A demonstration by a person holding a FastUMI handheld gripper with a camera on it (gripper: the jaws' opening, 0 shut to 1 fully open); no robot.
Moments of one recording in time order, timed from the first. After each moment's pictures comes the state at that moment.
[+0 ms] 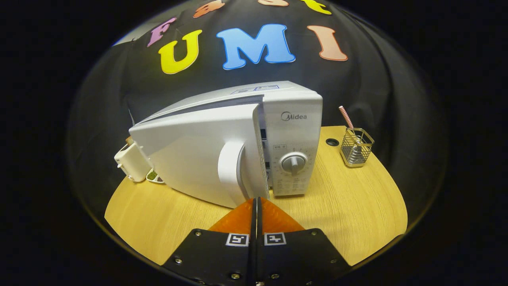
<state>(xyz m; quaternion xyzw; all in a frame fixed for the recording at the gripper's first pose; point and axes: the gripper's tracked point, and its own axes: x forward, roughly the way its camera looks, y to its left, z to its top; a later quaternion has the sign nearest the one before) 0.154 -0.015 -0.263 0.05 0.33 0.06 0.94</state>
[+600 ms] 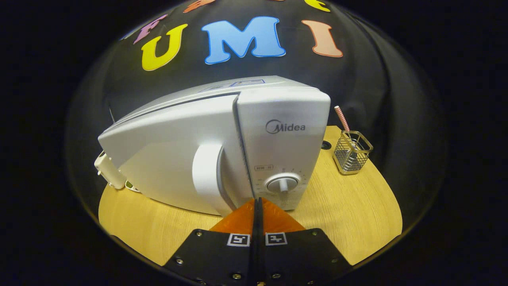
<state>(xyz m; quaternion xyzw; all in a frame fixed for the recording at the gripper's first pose) 0.209 -0.035 -0.279 0.04 0.35 0.01 0.94</state>
